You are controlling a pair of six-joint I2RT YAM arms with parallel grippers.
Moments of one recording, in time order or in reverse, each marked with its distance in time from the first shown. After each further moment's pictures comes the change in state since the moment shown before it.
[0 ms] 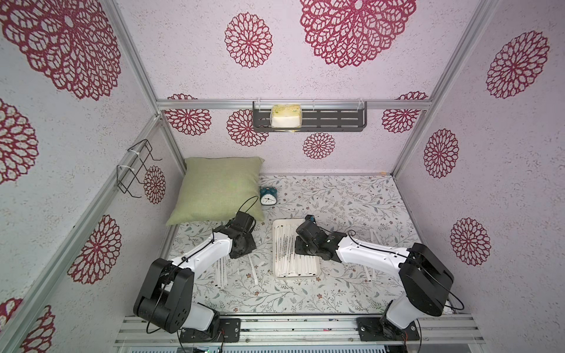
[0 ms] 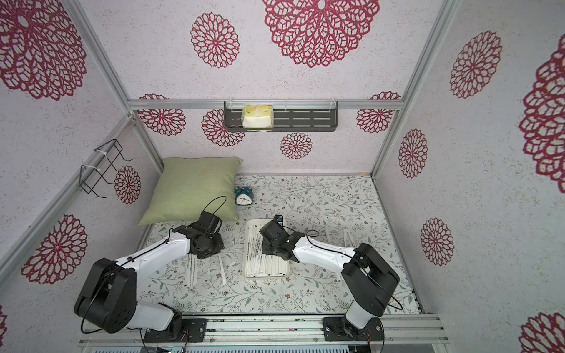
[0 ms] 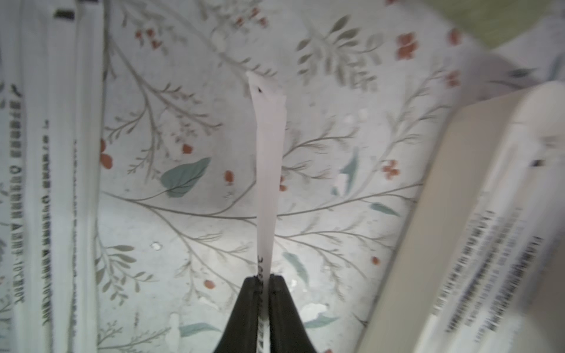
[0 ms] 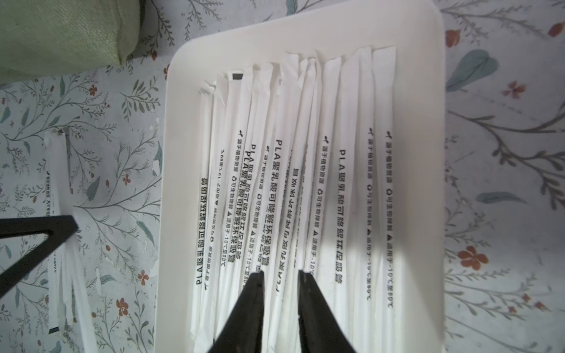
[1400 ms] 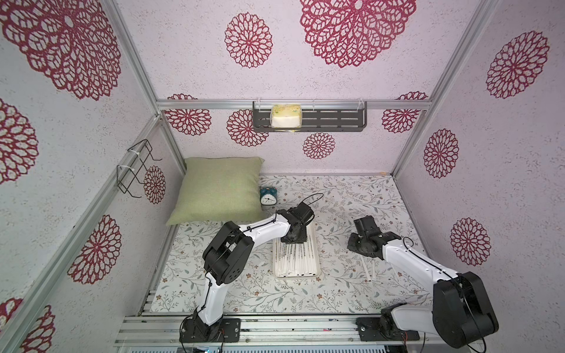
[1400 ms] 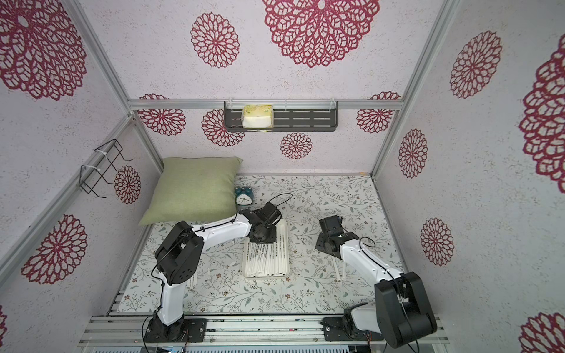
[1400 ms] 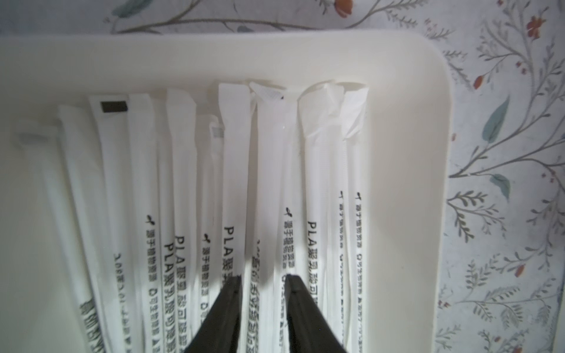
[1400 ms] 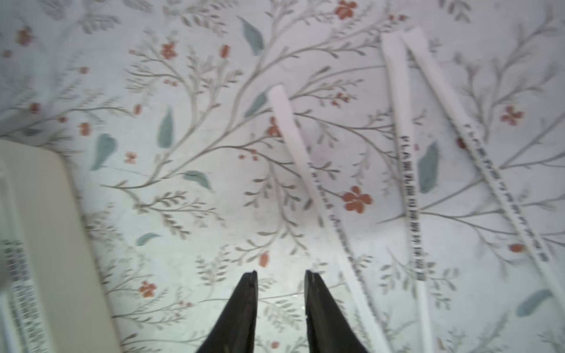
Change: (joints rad) left arm -0.336 0.570 0.592 -0.051 -0.002 0.040; right arm -0.591 -0.275 -0.280 -0.186 0.013 -0.248
